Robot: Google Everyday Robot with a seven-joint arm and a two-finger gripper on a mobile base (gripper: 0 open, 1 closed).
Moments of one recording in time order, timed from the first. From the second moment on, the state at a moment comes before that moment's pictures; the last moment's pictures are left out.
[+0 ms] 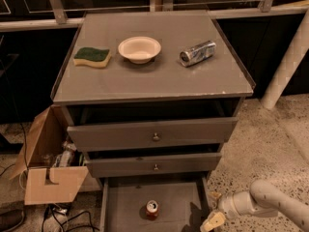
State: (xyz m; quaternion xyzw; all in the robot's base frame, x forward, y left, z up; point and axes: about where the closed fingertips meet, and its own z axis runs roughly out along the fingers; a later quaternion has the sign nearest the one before) arm 0.432 -0.233 0.301 -0.43 0.80 0.34 0.23
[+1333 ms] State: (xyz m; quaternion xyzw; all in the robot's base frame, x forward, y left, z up) arm 0.458 -0.189 0.269 -0.42 0.75 0.40 0.31
